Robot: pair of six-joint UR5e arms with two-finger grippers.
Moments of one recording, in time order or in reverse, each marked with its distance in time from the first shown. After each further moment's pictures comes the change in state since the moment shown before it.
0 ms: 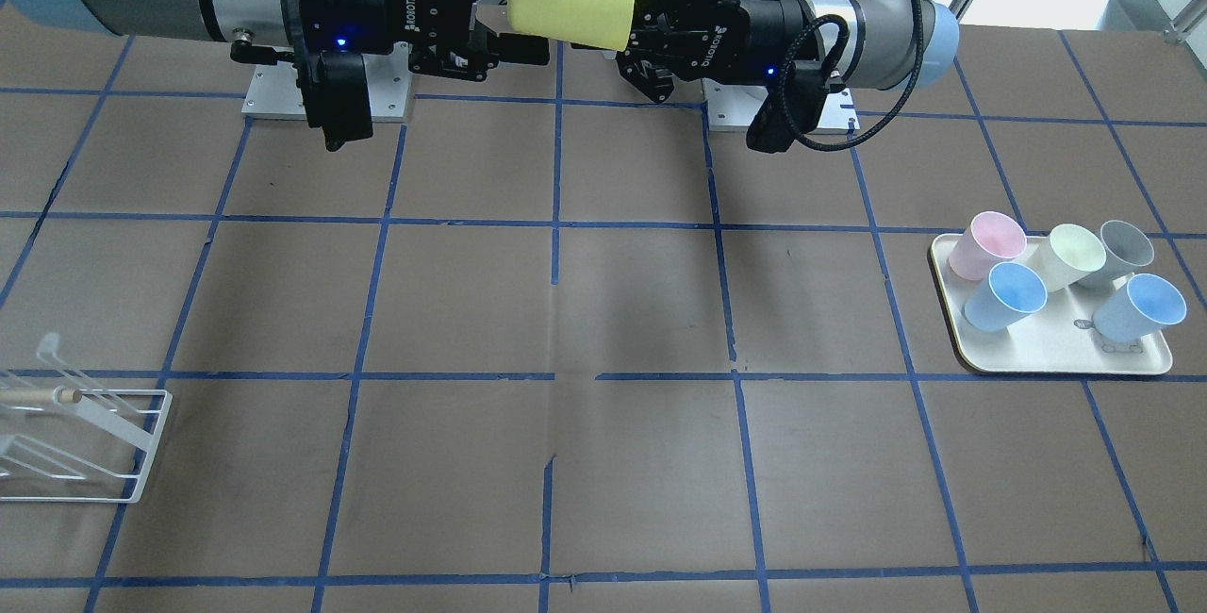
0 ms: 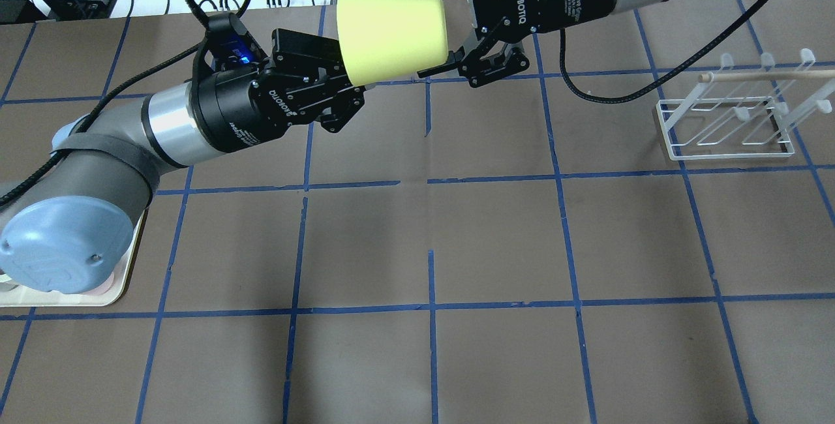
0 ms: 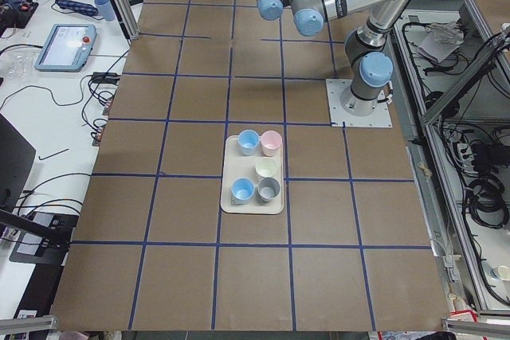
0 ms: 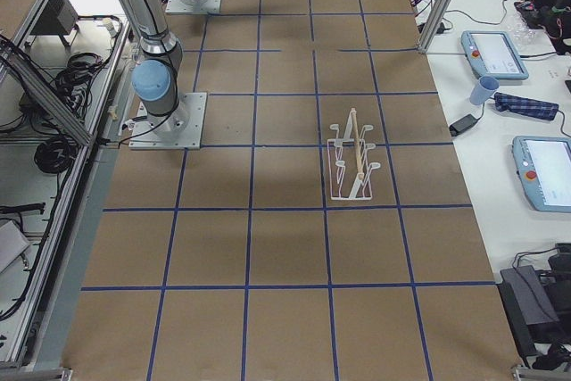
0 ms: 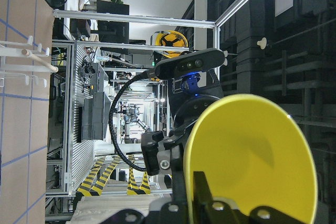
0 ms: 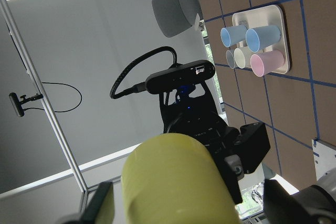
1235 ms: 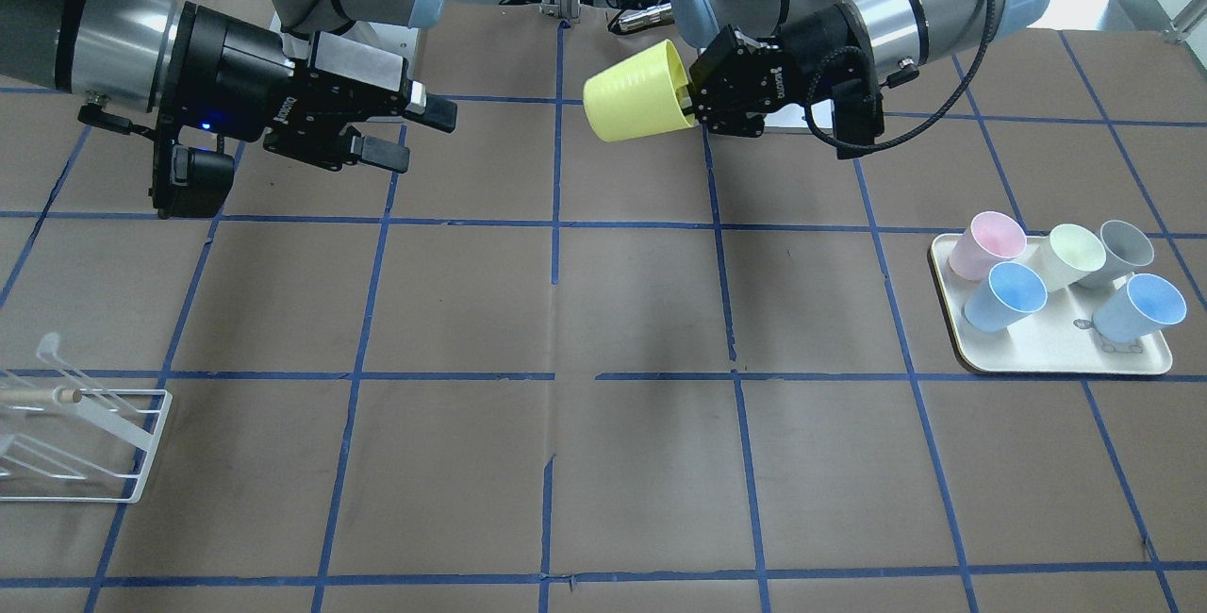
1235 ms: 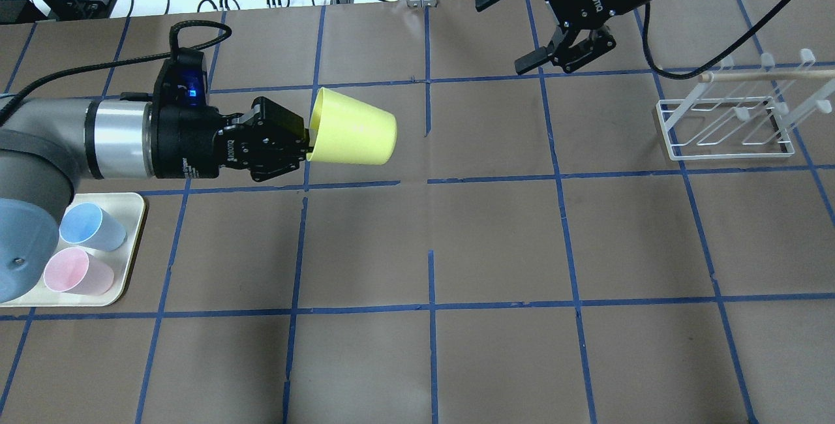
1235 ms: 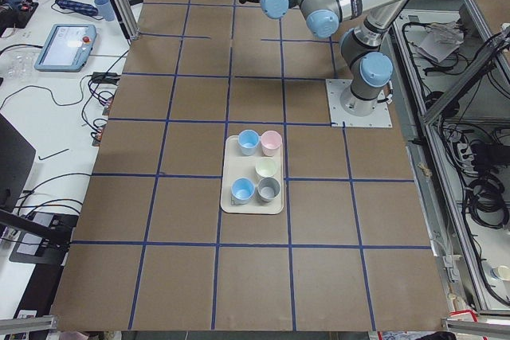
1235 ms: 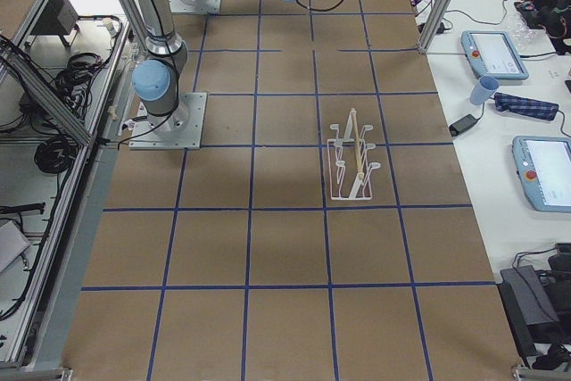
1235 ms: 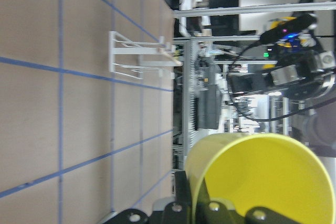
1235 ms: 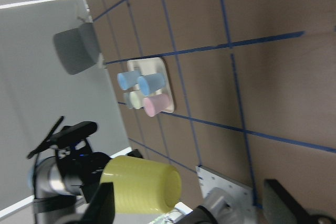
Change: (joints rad) left arm 0.187 0.094 0.008 0.022 0.672 -0.049; right arm -0.115 0.042 -0.017 -0.346 -0.460 0.265
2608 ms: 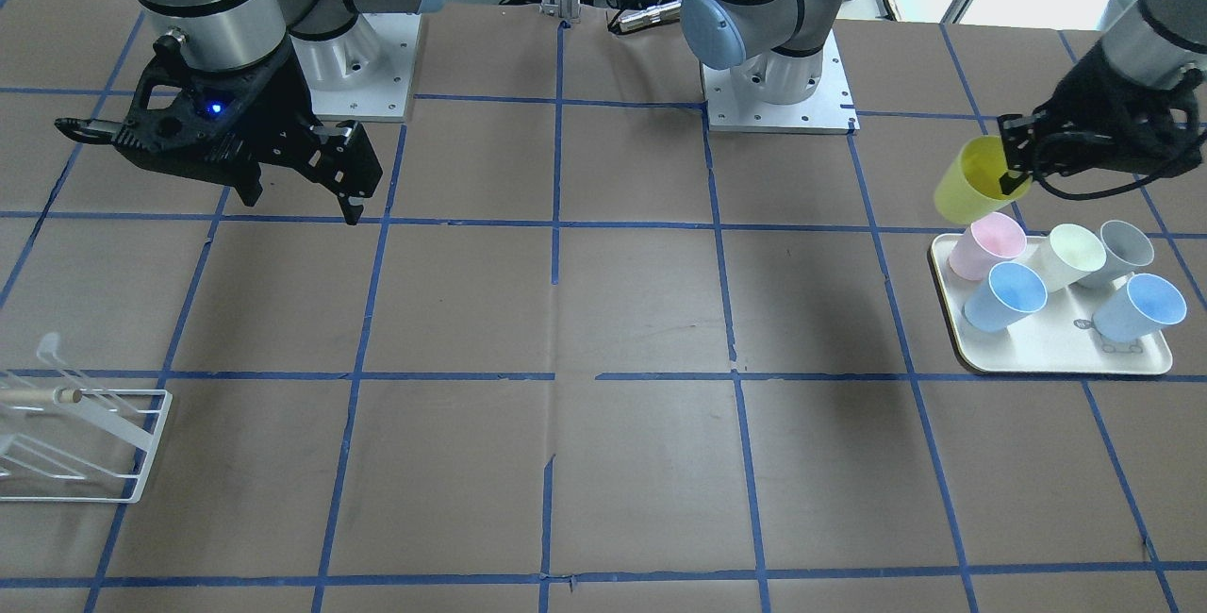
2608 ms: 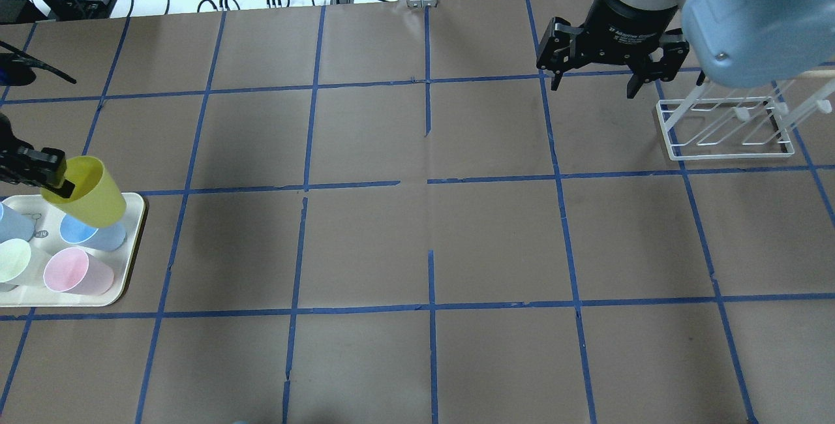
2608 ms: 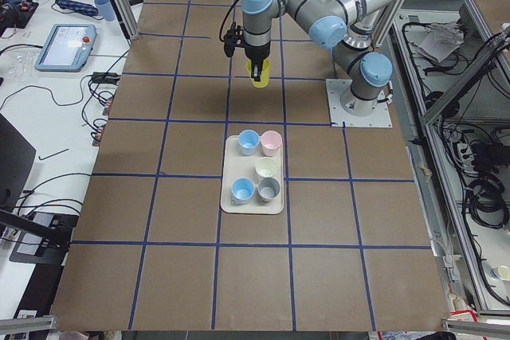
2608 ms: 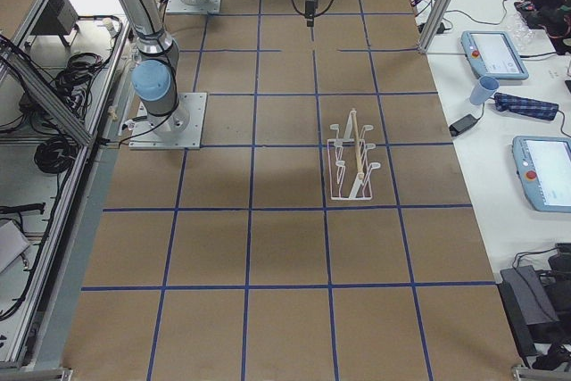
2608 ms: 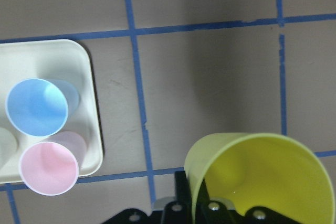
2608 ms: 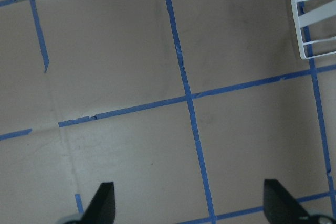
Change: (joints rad) left arm 0.289 -0.166 0.291 0.102 1.067 0.393; right arm 0.204 -0.074 0.121 -0.513 -0.904 0.381
